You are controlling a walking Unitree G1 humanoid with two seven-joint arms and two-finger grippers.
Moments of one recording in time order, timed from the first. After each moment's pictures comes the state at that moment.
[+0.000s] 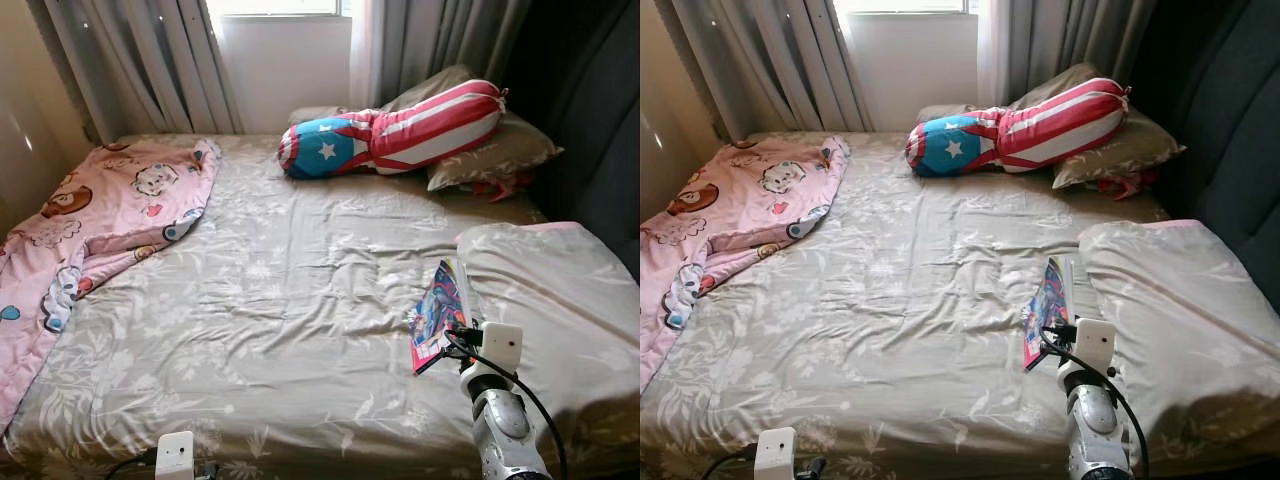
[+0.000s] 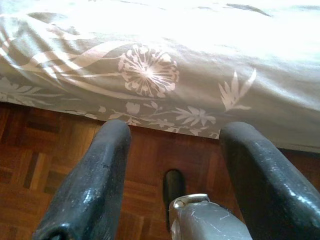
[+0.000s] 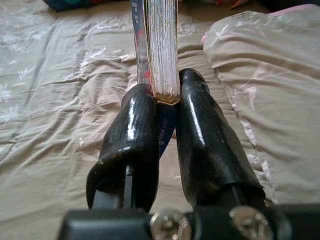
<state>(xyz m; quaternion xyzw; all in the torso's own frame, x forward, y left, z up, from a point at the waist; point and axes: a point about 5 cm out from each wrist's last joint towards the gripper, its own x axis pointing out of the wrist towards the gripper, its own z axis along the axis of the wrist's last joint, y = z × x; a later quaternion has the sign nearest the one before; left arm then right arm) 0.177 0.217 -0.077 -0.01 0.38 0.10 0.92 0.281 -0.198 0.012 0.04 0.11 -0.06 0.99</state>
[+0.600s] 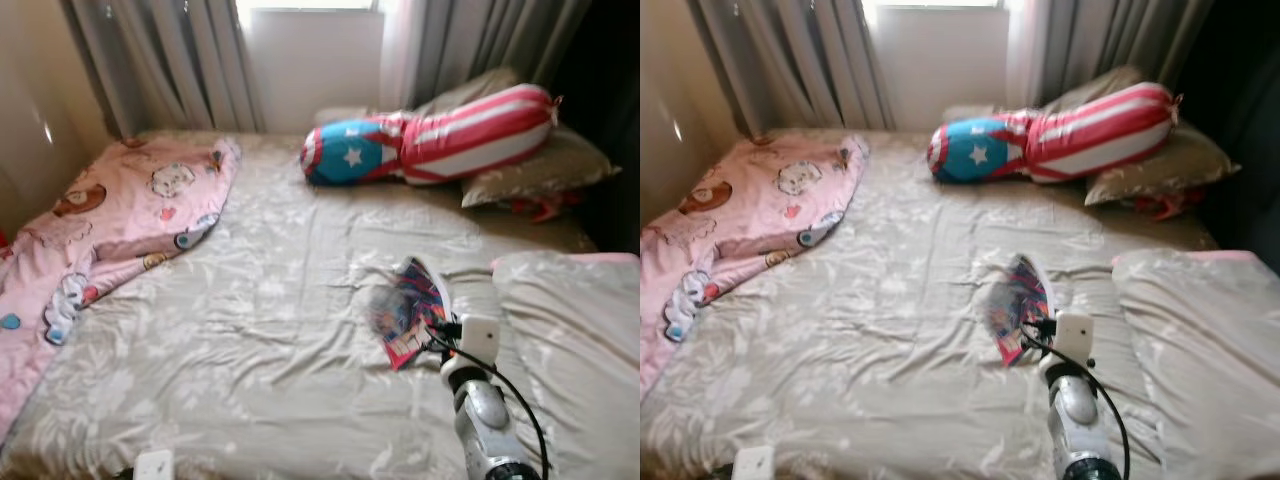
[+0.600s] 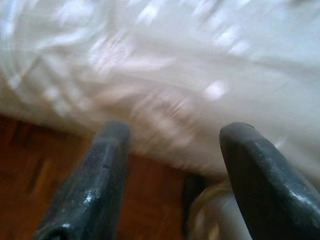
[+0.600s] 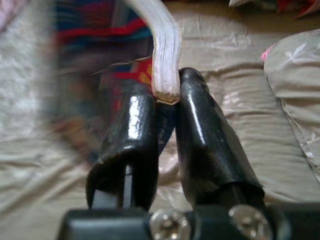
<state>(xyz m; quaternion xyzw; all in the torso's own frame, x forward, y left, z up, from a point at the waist) 0.186 0.218 -0.072 -0.02 0.37 0.10 0.92 0.287 -0.188 0.014 0.04 0.11 -0.04 0.99</state>
